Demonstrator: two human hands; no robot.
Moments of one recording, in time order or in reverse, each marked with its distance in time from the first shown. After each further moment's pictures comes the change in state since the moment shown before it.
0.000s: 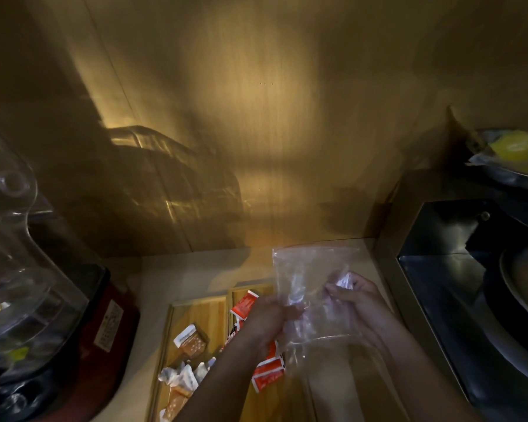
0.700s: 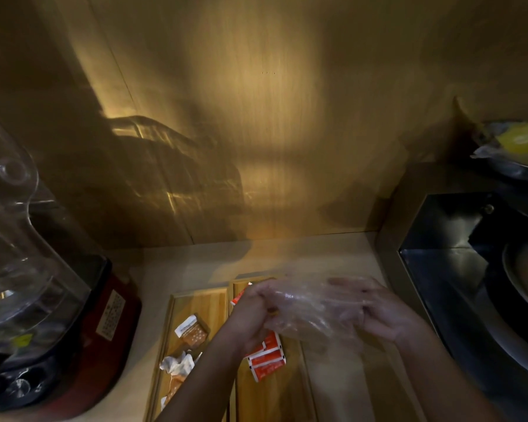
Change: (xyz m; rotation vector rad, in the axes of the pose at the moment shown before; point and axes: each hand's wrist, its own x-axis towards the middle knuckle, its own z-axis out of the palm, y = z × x) left_hand -0.016 0.007 -0.015 -0.177 -0.134 0.194; right_hand -0.013 -0.013 -0.017 -0.019 -0.364 0.140
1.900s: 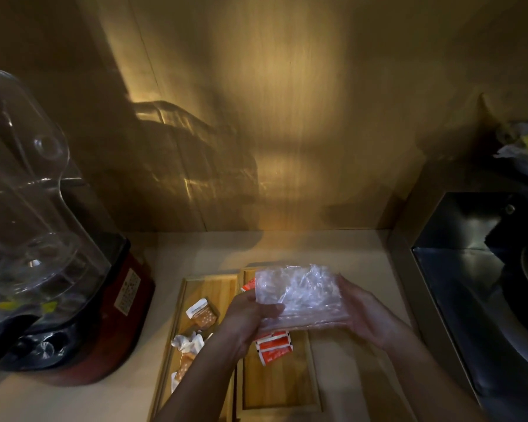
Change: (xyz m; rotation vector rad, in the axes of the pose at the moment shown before) left_hand -0.027 -0.016 -0.025 0.051 0.280 -0.223; right_hand 0.014 0.035 0.020 -0.100 0.094 0.090
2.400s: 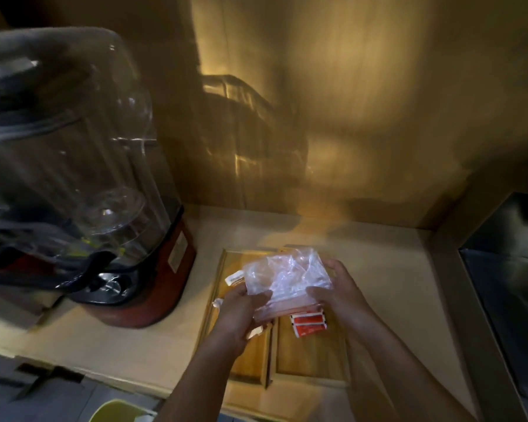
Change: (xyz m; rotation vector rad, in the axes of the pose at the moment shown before) left_hand -0.039 -0.032 -0.067 -0.183 0.220 0.098; right_hand 0.029 0.040 0.084 -0.375 0.165 -0.158
